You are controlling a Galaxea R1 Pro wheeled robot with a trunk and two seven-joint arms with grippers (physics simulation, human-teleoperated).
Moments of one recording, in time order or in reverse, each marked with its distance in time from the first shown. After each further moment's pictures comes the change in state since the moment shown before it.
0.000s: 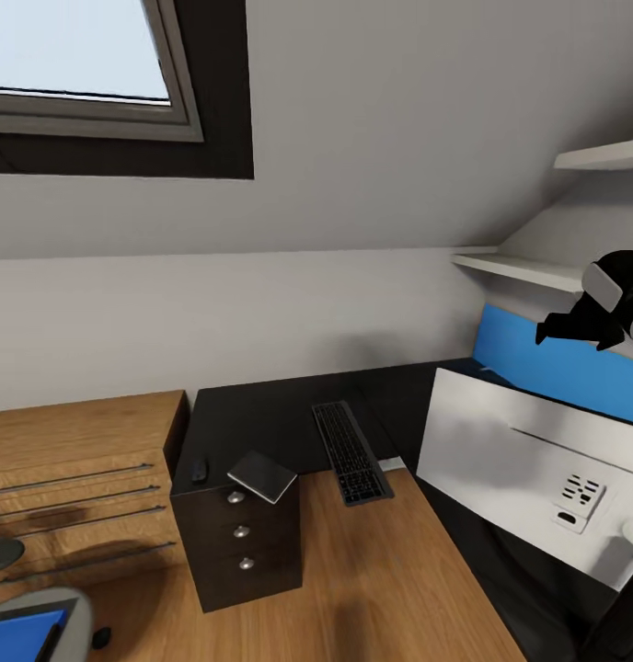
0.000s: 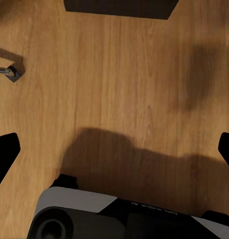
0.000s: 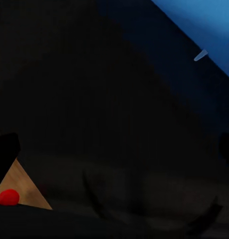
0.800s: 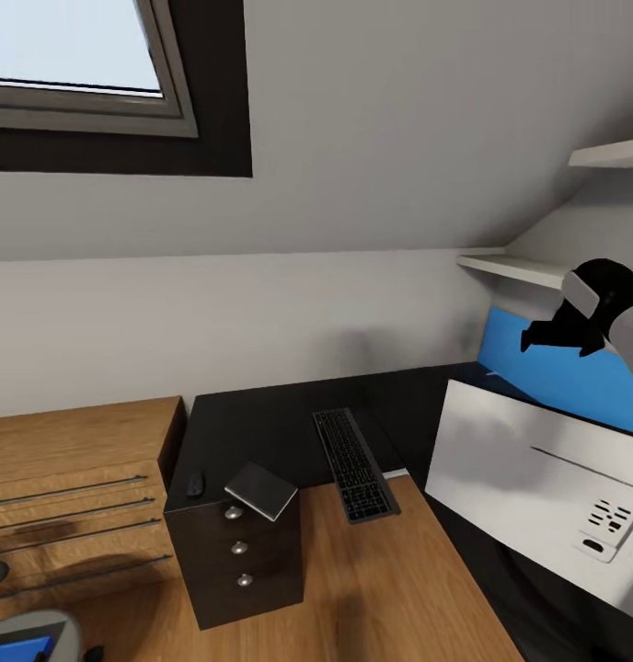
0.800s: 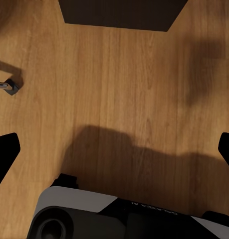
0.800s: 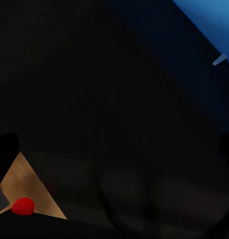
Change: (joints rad) left arm 0.000 0.000 0.003 0.000 0.003 0.000 0.002; right arm 0.016 0.044 0.007 0.028 0.001 0.000 0.000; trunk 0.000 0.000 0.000
